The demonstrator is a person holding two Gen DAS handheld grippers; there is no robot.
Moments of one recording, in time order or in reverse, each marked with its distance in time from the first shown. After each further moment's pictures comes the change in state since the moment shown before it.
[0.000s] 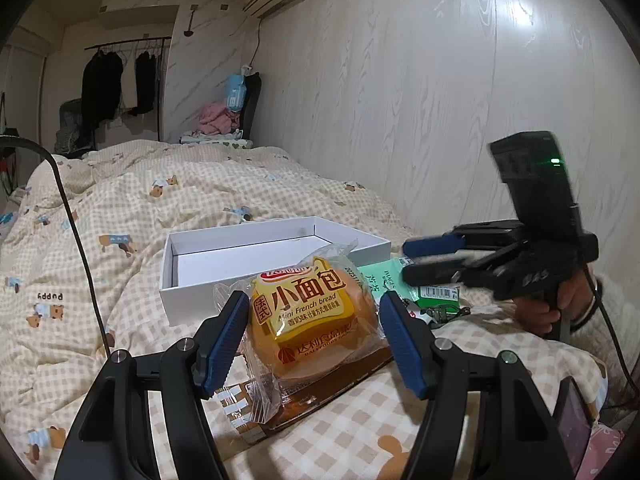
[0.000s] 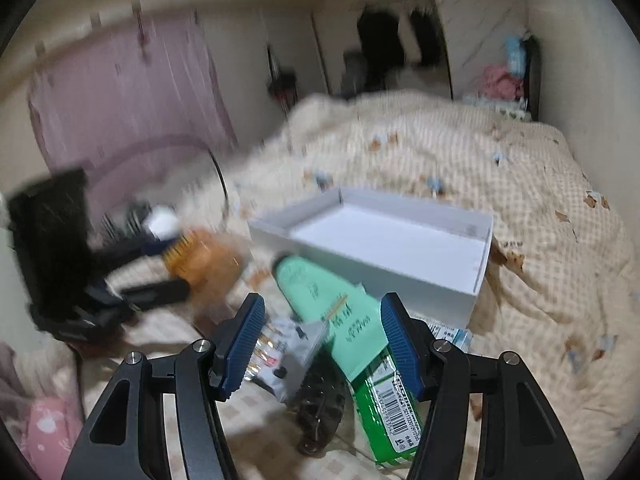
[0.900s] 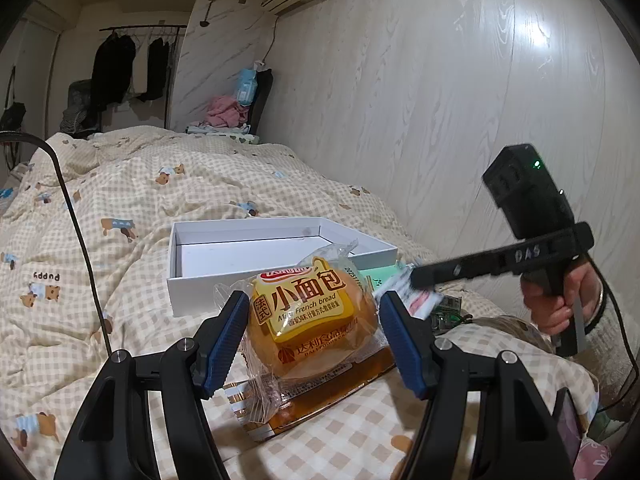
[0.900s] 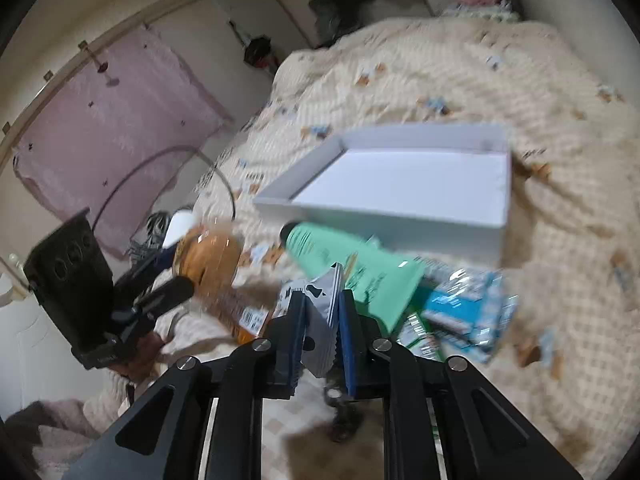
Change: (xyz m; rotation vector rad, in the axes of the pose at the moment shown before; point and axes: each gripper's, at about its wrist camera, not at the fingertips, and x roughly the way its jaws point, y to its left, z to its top) left arm 0.002 0.014 -0.001 -0.077 0.001 -0.012; right arm -0.008 -0.031 0.002 0.289 0.070 0.140
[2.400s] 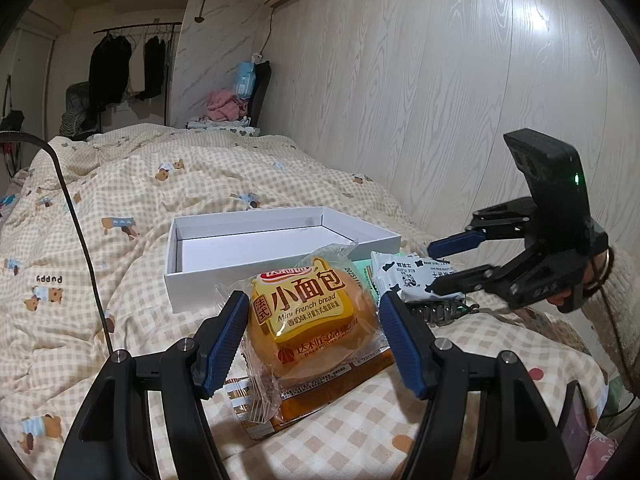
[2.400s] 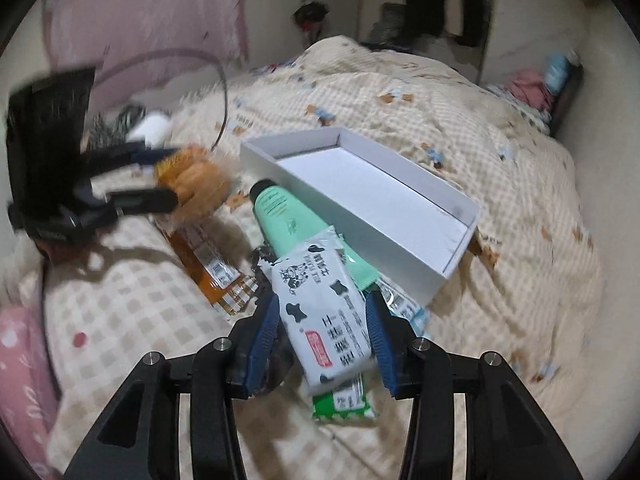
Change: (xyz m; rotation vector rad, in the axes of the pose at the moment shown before) left arm 0.005 -0.004 -0.003 0.031 0.034 0.019; right arm 0.015 0.040 -0.019 -0.597 0.112 -0.309
